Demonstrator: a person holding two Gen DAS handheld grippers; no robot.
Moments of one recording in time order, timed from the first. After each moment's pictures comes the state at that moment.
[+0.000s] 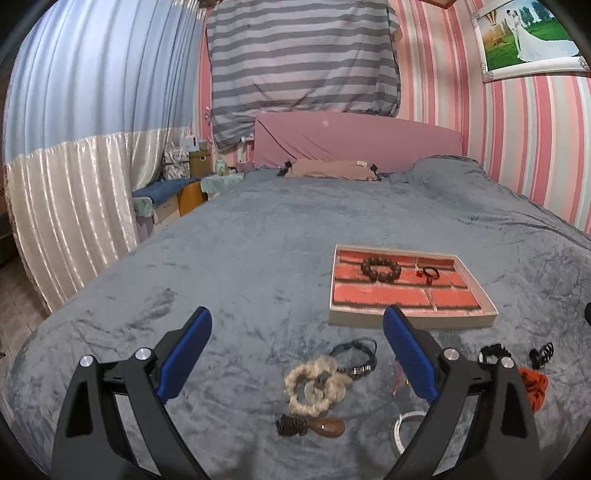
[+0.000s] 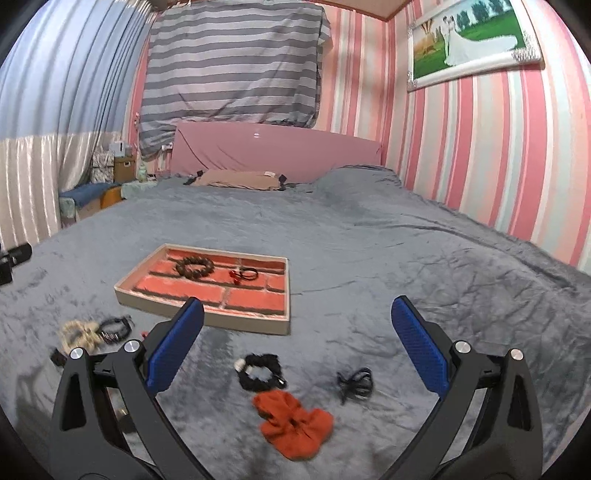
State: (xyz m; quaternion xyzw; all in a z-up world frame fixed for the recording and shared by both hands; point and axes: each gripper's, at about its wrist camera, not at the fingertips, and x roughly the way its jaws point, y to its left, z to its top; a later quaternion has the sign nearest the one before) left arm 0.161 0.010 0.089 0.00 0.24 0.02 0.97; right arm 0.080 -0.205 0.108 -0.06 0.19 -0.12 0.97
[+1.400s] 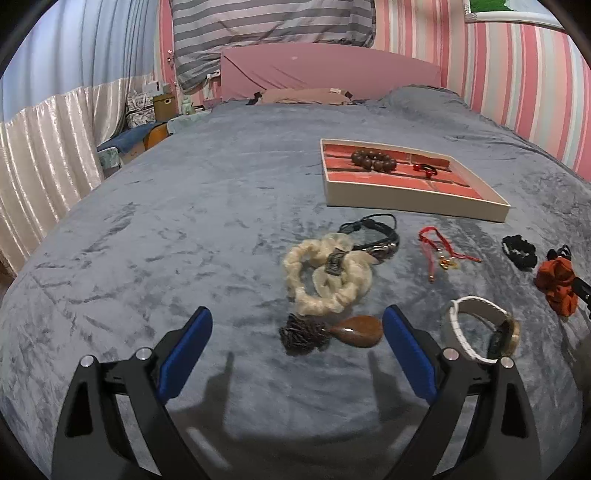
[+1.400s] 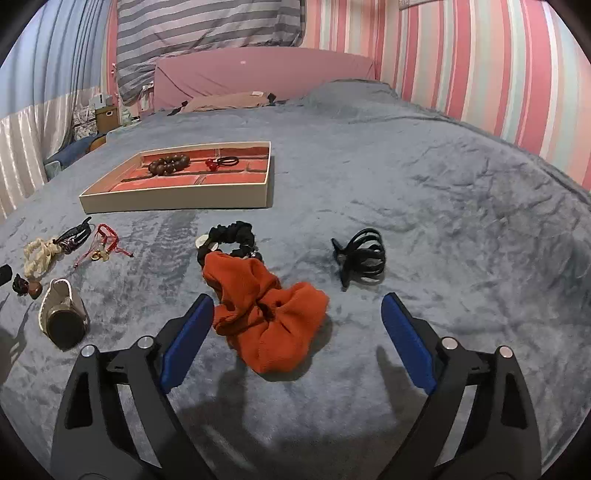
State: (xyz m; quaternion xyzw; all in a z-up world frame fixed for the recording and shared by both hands) left arm 0.174 0.031 -0.026 0.02 0.35 -0.04 0.93; right arm 0.095 -0.250 -0.014 0.02 0.34 -0.11 0.93
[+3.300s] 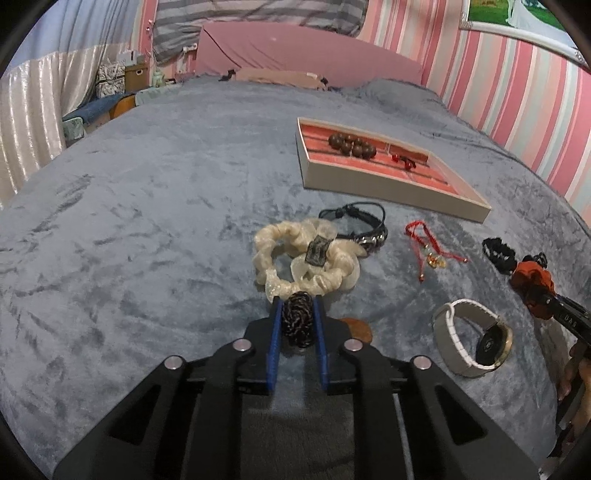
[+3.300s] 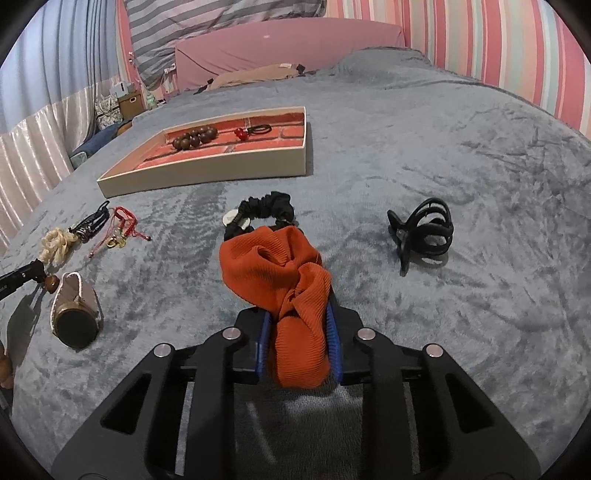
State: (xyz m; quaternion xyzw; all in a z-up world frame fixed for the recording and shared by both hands) left arm 0.199 0.049 -0.039 -0.04 0.38 -0.12 0.92; right arm 0.120 -0.248 -0.033 0.05 0.38 -0.04 0.92
